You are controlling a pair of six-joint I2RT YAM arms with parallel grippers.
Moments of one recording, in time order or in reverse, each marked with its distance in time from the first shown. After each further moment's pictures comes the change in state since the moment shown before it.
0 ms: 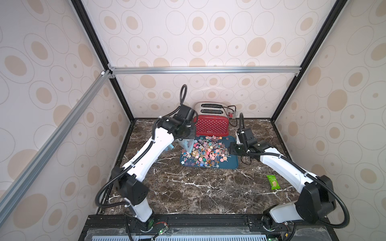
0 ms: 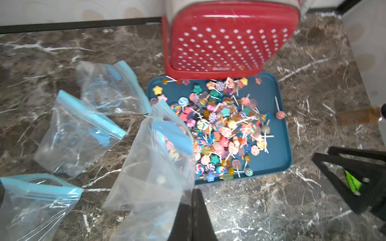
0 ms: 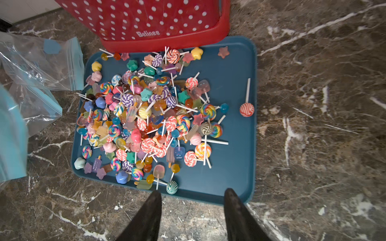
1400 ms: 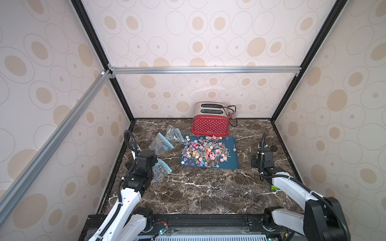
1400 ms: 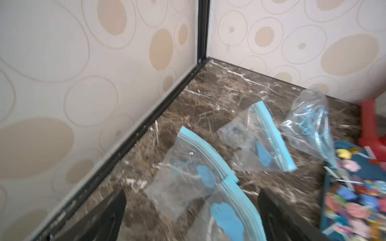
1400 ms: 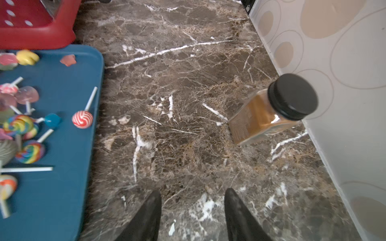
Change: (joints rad) left arm 0.305 -0.793 -1.228 0.801 -0.558 0.063; right arm -0.265 -0.194 -0.612 0.606 0.330 -0.385
